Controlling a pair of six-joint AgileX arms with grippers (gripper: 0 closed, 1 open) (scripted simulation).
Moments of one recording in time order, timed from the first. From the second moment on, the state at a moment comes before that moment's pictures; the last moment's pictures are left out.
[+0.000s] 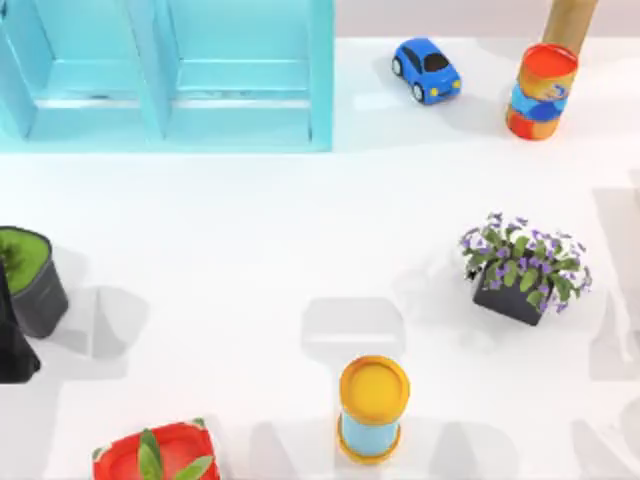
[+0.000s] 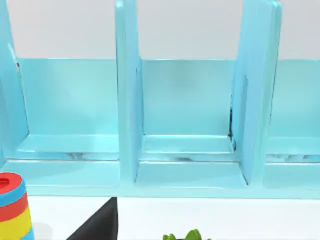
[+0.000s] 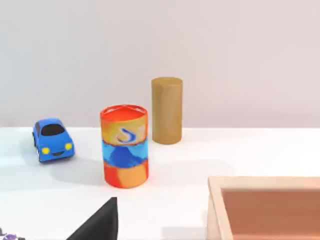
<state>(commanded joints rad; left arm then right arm) 0.00 0.00 0.00 0.00 0.00 0.00 0.00 0.00 0.00 0.00 0.00 0.00</state>
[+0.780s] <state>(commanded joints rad) 0.00 0.00 0.00 0.00 0.00 0.00 -0.24 0.53 0.42 -0.45 0.00 -0.24</state>
